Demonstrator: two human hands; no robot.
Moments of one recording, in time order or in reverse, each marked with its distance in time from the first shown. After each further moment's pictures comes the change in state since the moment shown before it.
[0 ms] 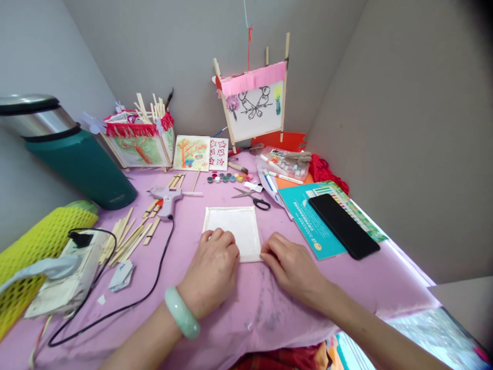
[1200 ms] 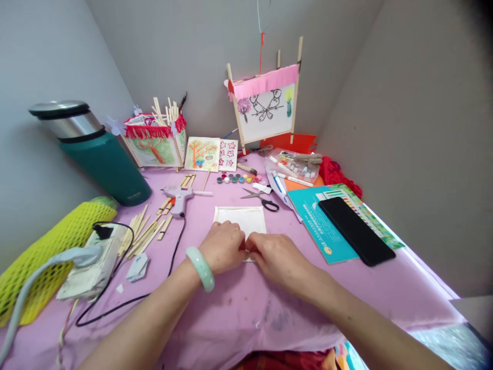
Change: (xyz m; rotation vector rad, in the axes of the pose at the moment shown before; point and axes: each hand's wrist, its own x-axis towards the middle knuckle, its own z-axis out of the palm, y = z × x) left_hand 0.034 -0.022 -0.015 -0.089 -0.209 -0.058; right_hand 0.041 -0.045 -0.011 -0.080 -0.257 0.023
